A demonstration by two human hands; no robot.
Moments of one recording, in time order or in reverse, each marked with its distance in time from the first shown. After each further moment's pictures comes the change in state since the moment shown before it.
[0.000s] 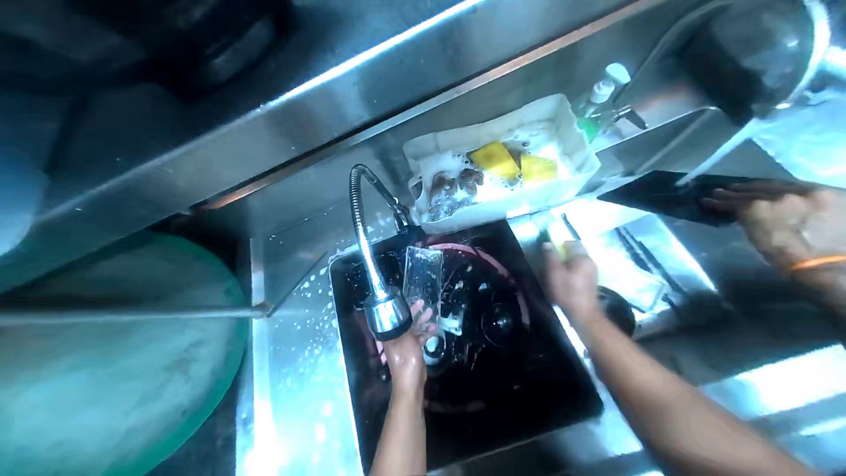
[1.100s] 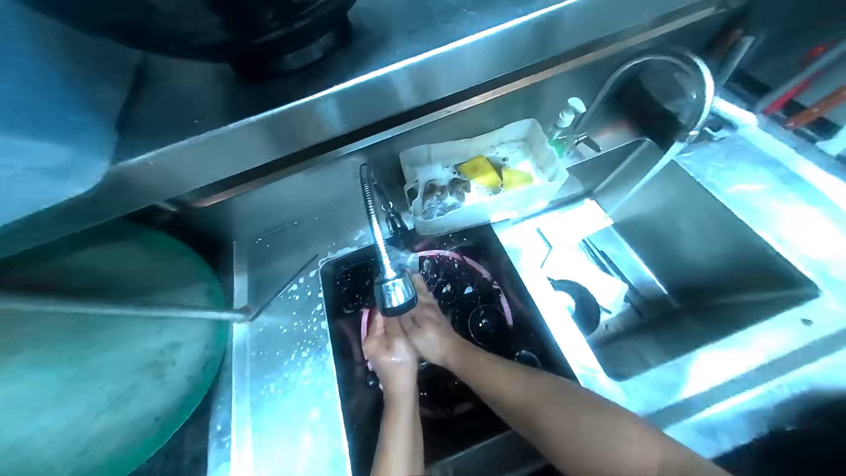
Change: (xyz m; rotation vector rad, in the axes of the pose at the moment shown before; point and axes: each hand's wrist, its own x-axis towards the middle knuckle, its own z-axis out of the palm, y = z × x) left_hand -0.032 0.024 -0.007 0.337 0.110 0.597; right_hand -0.135 -0.067 0.130 0.095 -0.621 -0.405
